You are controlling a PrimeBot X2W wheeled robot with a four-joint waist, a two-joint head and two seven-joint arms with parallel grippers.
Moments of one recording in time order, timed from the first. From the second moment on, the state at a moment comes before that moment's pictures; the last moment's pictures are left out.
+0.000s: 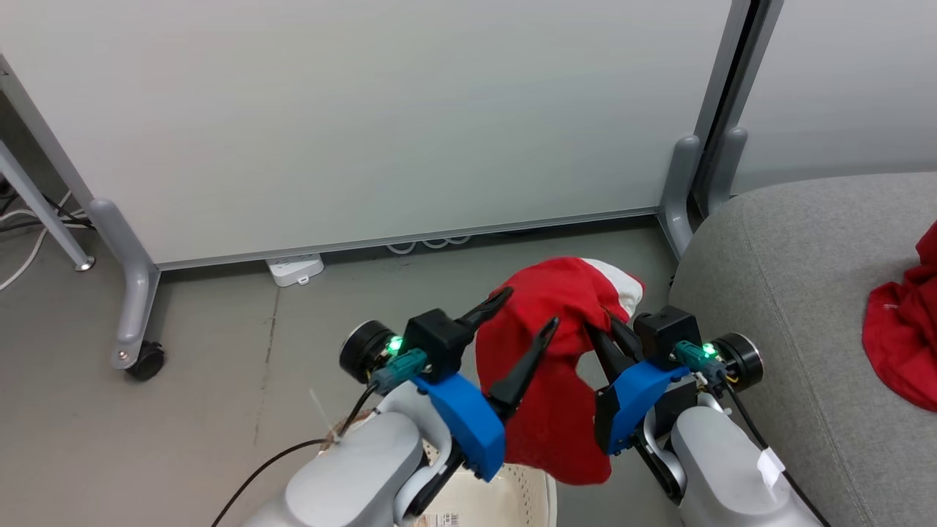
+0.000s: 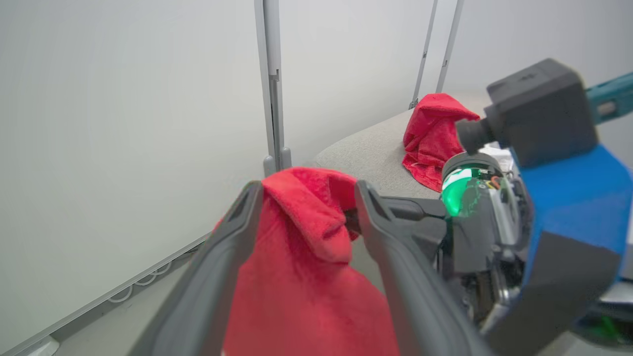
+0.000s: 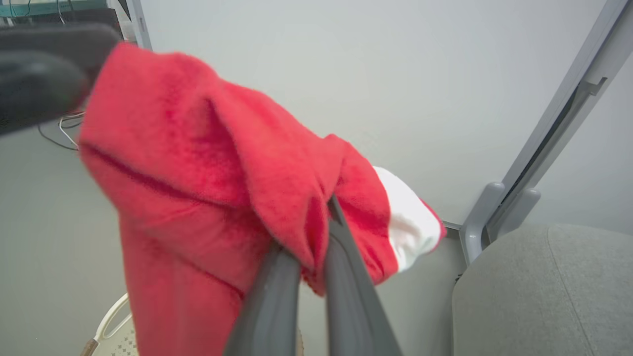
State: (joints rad) left arm -0.74 0.10 -1.08 0.58 -0.74 0.00 -0.26; right arm -0.53 -0.05 0.33 0.80 0.06 0.13 -0.22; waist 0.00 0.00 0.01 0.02
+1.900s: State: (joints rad) left arm -0.17 0.11 -0.43 0.30 -0.22 -0.13 -0.26; right arm -0.50 -0.05 0.24 0.72 0.02 0.13 -0.21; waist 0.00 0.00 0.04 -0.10
